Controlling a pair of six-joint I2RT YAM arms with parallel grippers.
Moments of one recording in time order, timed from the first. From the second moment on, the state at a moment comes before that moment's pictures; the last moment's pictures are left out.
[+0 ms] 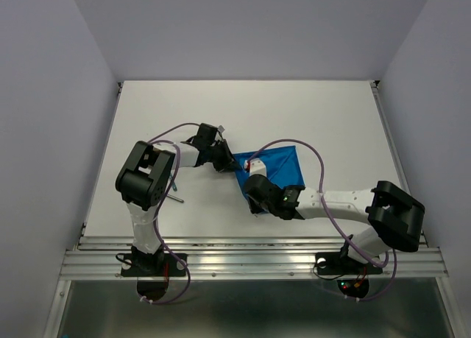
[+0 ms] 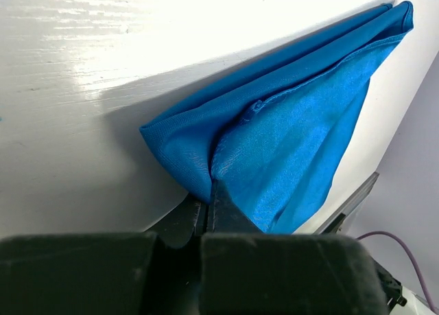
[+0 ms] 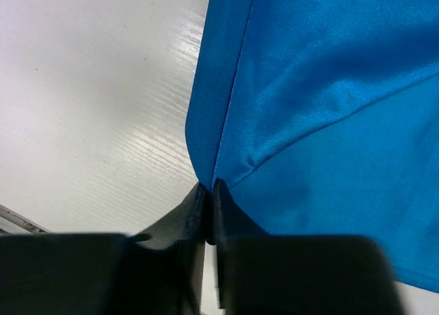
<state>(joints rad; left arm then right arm) -0.44 1.92 1.02 0.00 0.48 -0.83 1.10 1.51 0.82 -0.18 0.37 0.59</state>
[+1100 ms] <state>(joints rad) -0.44 1.86 0.98 -0.03 0.41 -0.85 1.10 1.54 0.96 -0.34 0.44 0.71</state>
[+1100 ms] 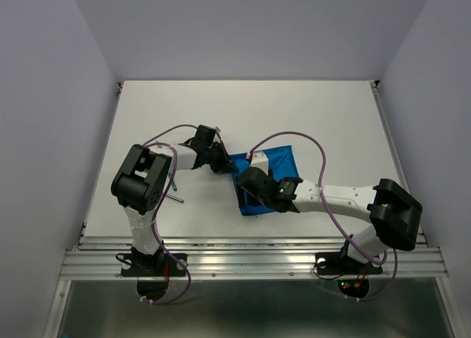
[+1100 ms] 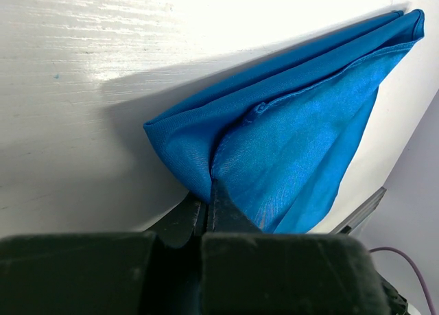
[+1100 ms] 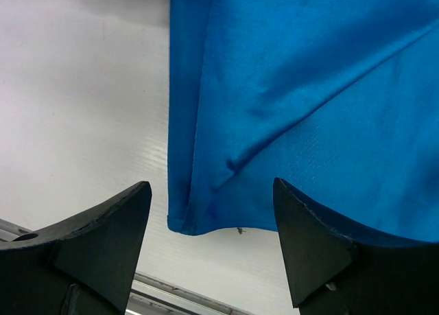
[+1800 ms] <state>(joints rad) -0.44 1.84 0.97 -0.01 0.43 -0.86 0.81 1.28 0.83 -0.34 0.30 0.86</state>
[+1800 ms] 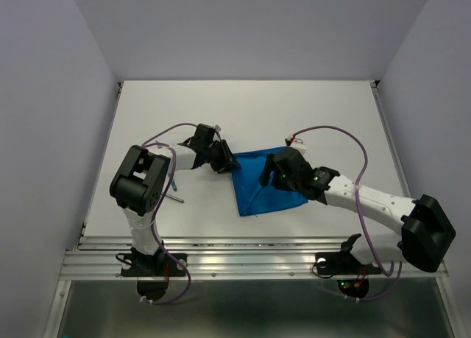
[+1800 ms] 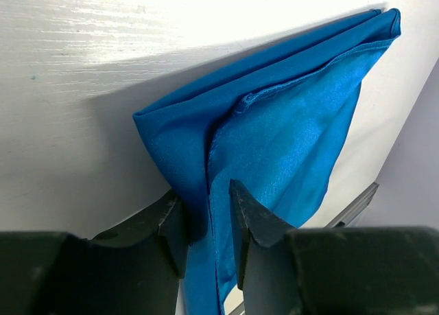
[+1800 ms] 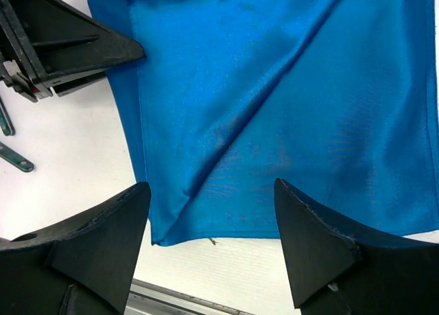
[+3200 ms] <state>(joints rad) -0.46 1.87 1.04 -0.14 0.36 -0.87 1.18 1.78 1.21 -0.54 0.51 0.69</state>
